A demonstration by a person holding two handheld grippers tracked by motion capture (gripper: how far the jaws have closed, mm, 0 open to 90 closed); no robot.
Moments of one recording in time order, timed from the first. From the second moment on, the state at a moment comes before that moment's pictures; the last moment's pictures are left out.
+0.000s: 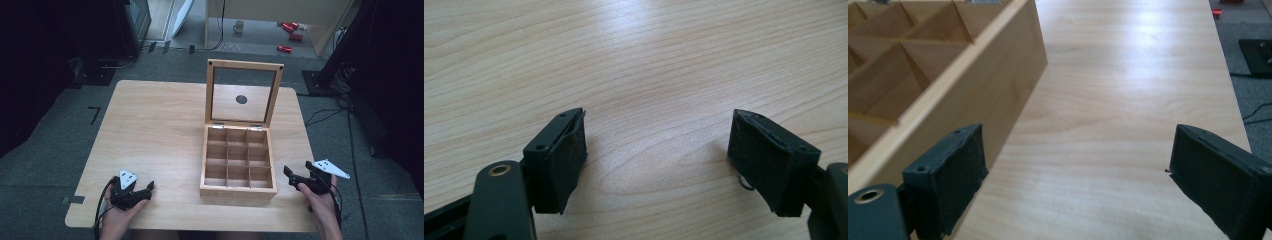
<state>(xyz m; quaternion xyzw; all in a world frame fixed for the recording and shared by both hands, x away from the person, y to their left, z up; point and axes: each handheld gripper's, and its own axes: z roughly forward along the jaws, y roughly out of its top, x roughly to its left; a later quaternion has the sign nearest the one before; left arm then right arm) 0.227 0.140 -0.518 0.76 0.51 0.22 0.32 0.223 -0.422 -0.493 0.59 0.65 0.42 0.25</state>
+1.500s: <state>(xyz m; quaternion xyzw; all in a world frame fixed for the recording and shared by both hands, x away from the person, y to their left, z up) 0.225 0.139 -0.518 0.76 0.51 0.22 0.32 0.175 -0.423 -0.526 0.61 0.69 0.31 0.25</state>
